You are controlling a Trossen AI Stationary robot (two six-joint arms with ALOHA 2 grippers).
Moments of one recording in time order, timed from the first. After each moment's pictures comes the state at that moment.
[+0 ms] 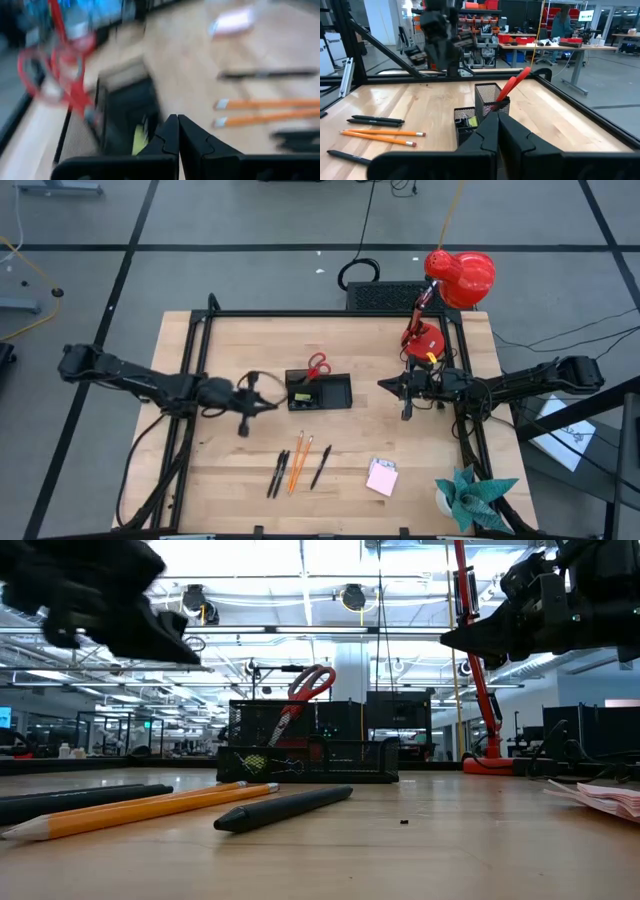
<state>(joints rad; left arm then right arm) -0.15 0.92 0.32 0.20 -0.09 0.27 -0.02 0.88 0.07 0.78 0.13 0.00</state>
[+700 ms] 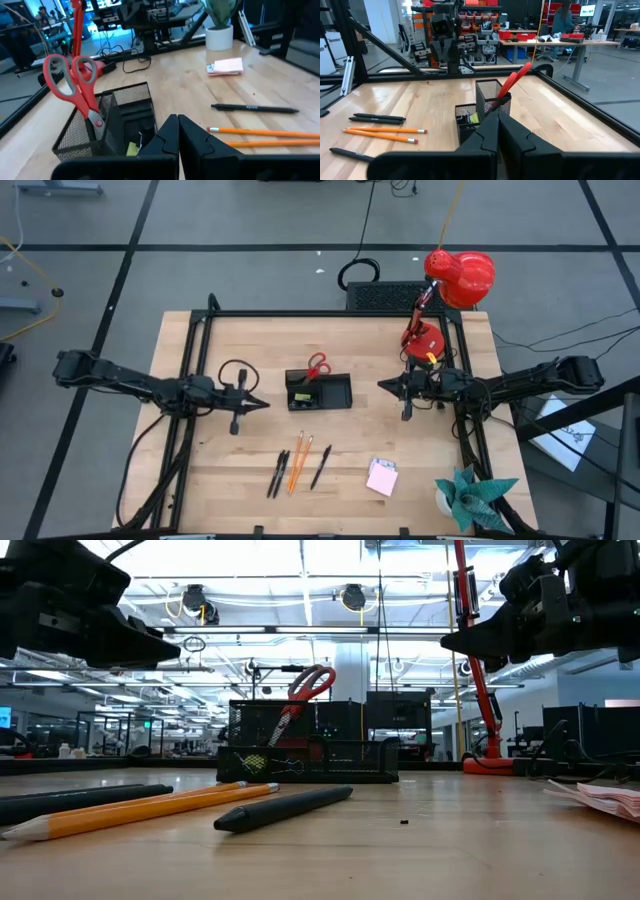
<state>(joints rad) -0.10 0.76 0.05 0.54 0.00 0.15 -0.02 0.88 0.07 0.76 0.13 0.02</state>
